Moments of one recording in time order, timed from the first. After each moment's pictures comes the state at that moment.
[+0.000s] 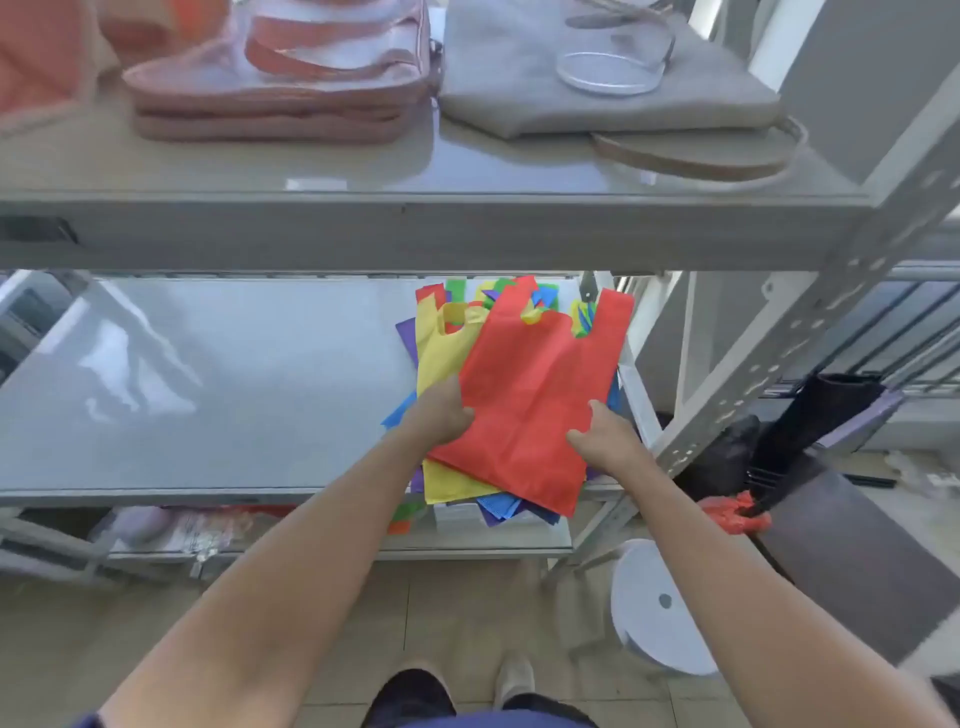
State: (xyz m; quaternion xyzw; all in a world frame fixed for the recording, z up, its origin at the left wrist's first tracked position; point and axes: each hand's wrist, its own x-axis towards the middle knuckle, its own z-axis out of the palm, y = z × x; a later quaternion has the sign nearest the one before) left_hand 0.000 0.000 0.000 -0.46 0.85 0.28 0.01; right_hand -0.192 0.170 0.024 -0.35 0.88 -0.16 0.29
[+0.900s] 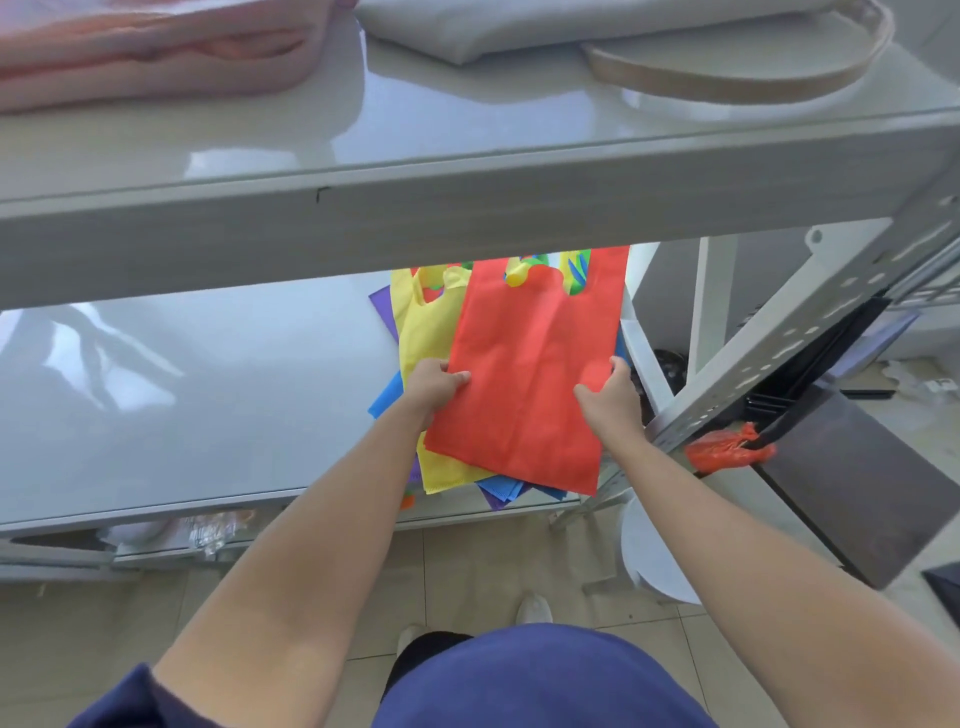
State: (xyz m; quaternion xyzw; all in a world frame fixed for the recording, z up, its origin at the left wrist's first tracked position) left_hand -0.028 -0.034 -0.044 -0.56 0.60 0.57 -0.06; right_hand -0.208 0.150 -0.032 -0.17 0.88 -0.36 0.27
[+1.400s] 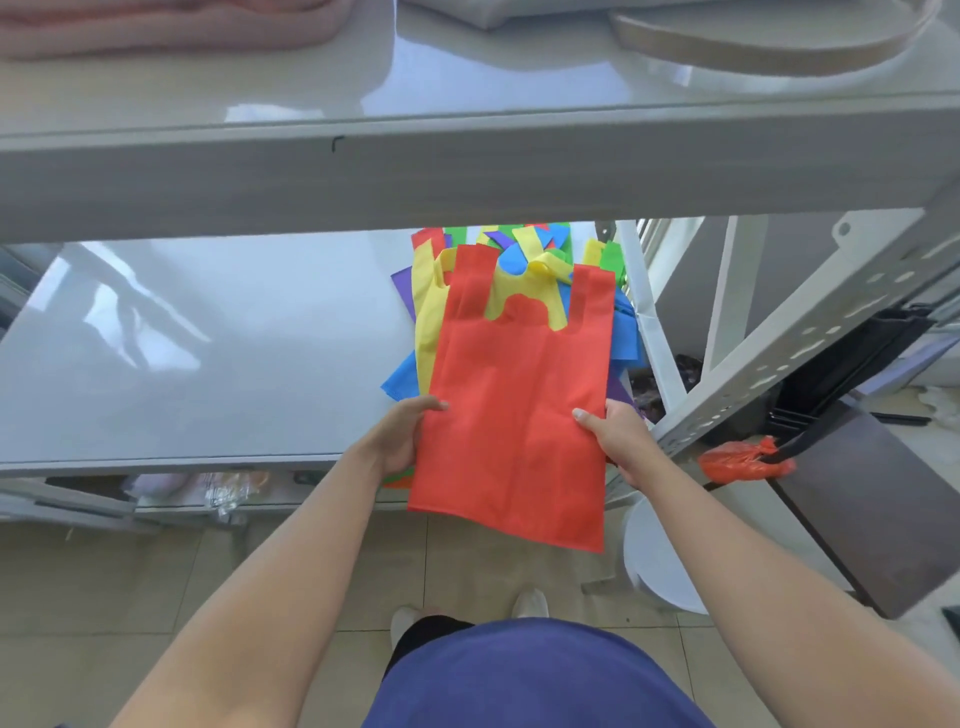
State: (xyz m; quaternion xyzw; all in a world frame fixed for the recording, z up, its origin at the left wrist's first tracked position) left_hand 0.061 0.020 -0.043 -0.45 0.37 0.81 -0.06; right_hand -0.209 0.185 -0.071 -0.20 0.78 -0.39 0.44
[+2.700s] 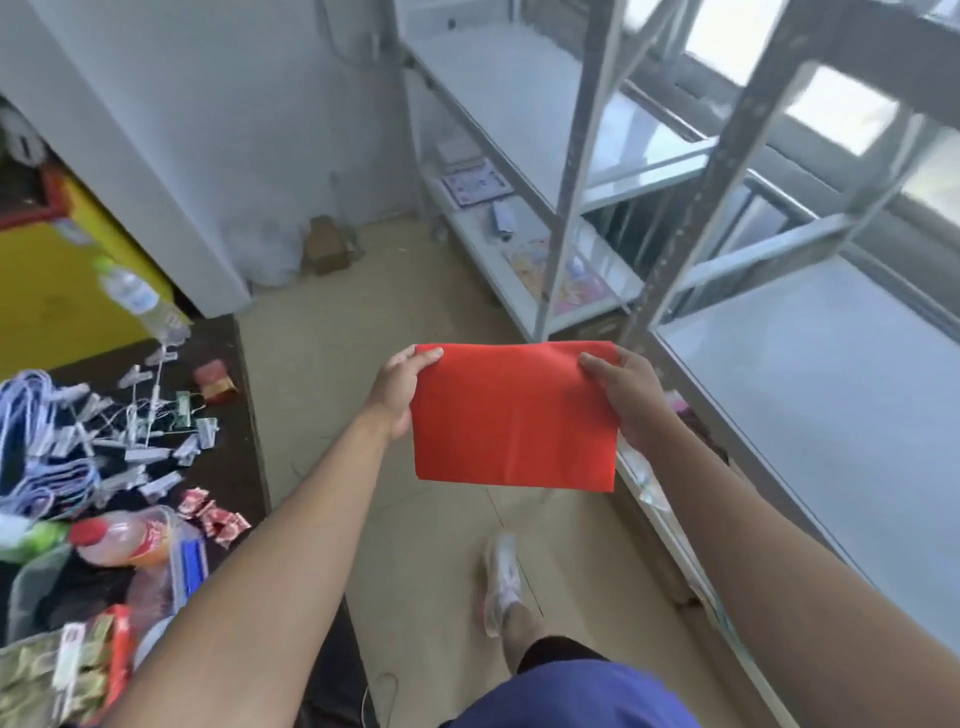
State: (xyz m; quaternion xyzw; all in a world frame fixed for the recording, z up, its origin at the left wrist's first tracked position) left_hand 0.884 0.109 0.001 -0.61 0.13 0.48 -0.62; right_hand 0.628 -0.052 0.039 -0.58 0.50 -0.22 0.61
